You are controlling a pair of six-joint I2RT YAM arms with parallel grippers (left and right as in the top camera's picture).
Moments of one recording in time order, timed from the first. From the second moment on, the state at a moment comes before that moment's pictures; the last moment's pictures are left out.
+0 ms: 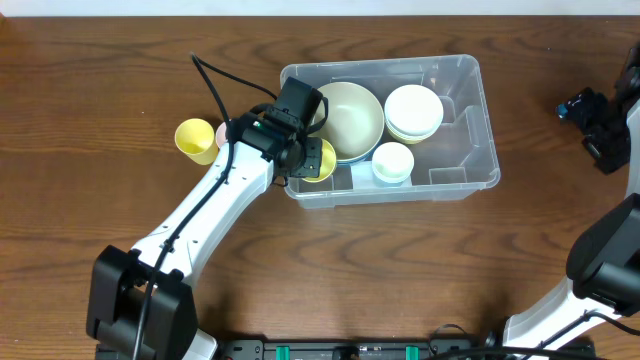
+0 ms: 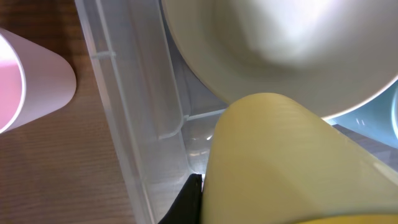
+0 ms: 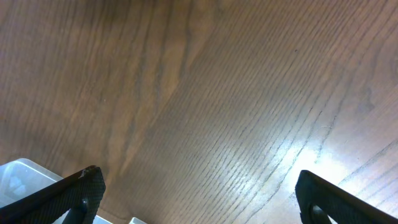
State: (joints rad) left arm -0.48 1.68 1.34 -0.89 0.00 -0.35; right arm -0.42 1.93 1.70 -1.12 0.05 0.62
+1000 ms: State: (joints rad) left arm -0.48 1.63 1.35 -0.99 0.00 -0.35; right arm -0.42 1.93 1.70 -1.12 0.05 0.62
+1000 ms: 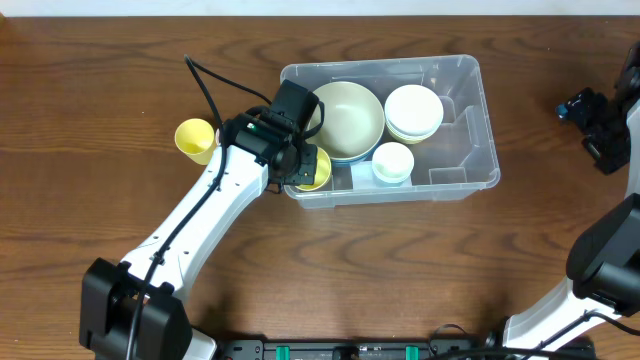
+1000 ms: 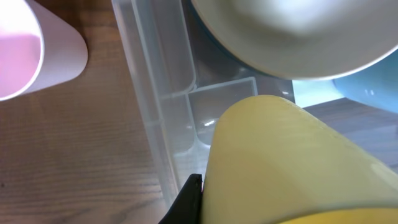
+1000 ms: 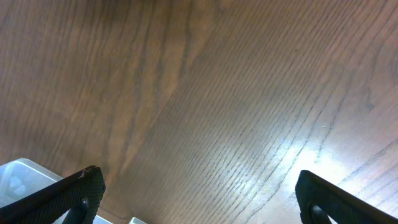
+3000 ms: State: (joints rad) left arm 0.11 1.95 1.45 -0.93 -0.09 -0.51; right arm -0.42 1.93 1.70 -1.12 0.05 0.62
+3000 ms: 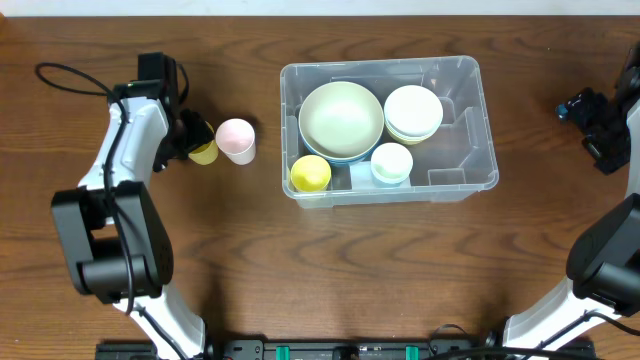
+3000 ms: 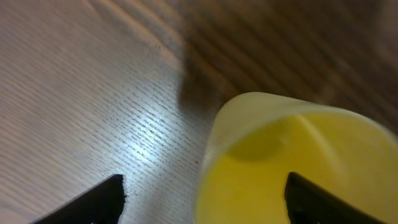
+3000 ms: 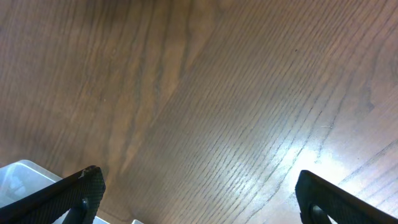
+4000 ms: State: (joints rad) left arm -0.10 1.41 1.65 -1.03 0.09 -0.30; right arm -0.42 1.93 1.70 -1.12 0.05 0.62
